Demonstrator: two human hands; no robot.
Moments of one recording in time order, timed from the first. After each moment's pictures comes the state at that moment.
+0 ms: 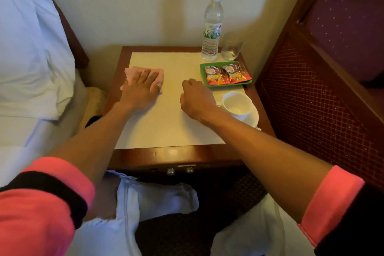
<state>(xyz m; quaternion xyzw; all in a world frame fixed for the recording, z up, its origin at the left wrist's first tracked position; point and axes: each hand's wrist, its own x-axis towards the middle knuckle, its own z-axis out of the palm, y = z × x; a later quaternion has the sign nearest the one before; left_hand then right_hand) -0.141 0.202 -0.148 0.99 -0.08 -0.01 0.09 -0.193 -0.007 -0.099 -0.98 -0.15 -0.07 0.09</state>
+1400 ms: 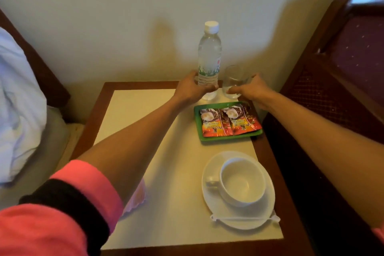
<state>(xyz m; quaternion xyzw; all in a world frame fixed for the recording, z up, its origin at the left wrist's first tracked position) 0.027 0.023 -0.104 0.86 -0.03 -0.02 0.50 0.010 -0.169 -0.074 -0.85 0.17 0.06 0.50</state>
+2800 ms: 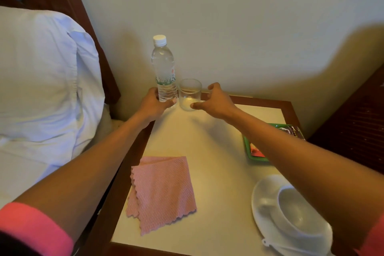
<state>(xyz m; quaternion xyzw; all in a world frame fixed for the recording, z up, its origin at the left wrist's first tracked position) -0.015 0.246 -0.108 0.85 0.14 0.03 0.50 0.002 0.044 -0.066 -0.90 -0.07 0.09 0.41</state>
